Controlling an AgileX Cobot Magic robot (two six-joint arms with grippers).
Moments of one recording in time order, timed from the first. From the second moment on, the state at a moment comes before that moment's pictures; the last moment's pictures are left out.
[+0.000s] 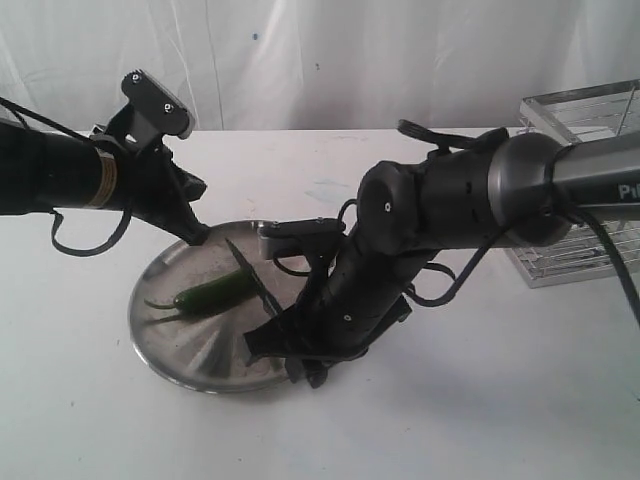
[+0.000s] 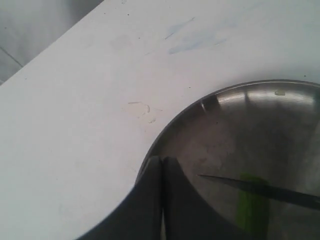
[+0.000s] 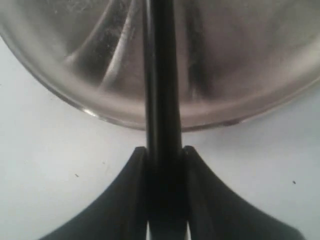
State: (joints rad) left arm -0.24 1.66 -0.98 1.62 -0.17 -1.18; right arm 0.71 1.85 -1.13 0.40 0.64 -0.07
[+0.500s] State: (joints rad) left arm -0.24 1.67 -0.98 1.53 -0.22 -1.15; right arm 0.72 1.88 -1.13 0.33 0.62 0.00
